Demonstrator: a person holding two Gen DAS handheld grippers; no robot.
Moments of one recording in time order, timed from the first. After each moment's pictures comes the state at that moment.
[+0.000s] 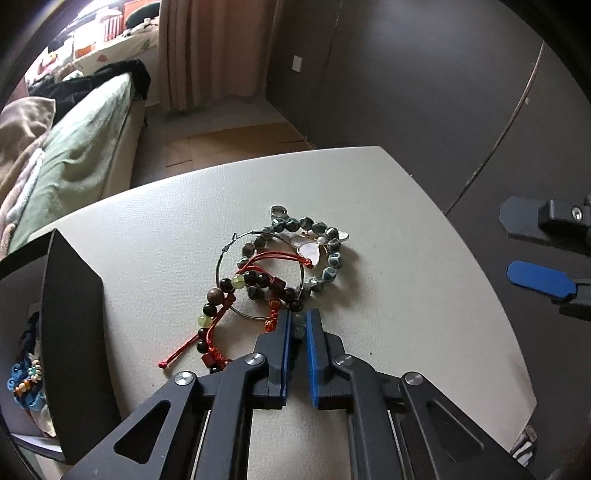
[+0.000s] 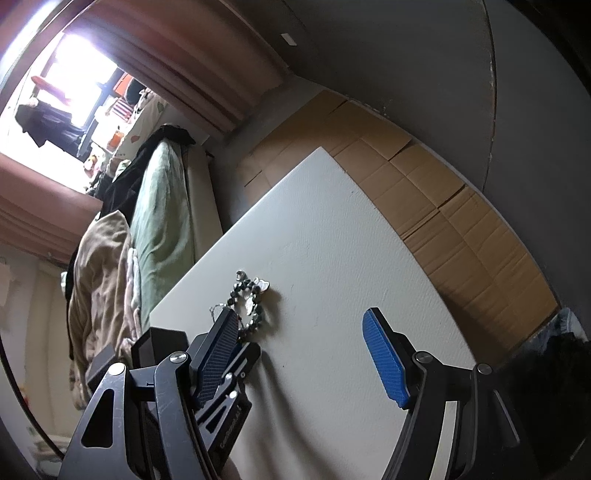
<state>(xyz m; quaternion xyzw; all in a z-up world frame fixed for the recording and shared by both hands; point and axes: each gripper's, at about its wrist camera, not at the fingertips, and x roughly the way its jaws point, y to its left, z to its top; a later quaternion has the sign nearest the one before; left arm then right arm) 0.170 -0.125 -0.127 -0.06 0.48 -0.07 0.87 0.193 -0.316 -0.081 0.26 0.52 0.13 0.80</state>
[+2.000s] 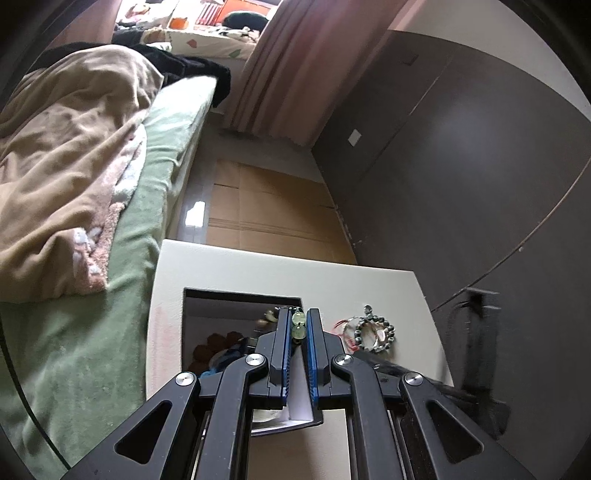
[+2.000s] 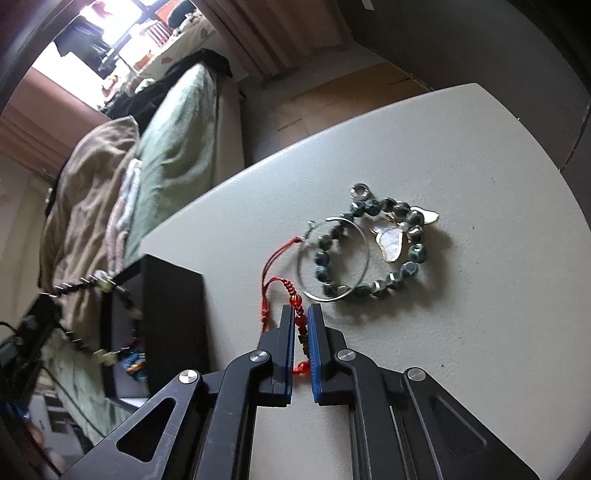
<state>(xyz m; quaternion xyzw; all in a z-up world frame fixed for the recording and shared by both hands) 0.120 0.049 -0.030 -0.23 0.40 -0.02 0.89 0.196 -0.170 -0.122 0.15 0.56 0.20 0.79</state>
